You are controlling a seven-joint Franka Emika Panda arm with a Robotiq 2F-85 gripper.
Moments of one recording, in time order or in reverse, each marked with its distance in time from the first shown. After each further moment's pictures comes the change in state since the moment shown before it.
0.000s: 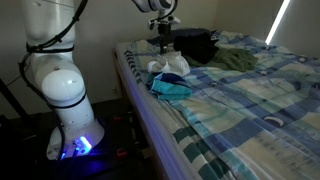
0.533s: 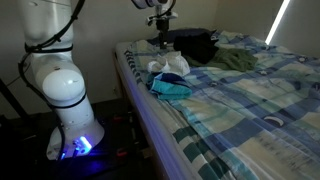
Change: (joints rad) arm 0.013 -0.031 0.017 -0.002 -0.012 0.083 -0.037
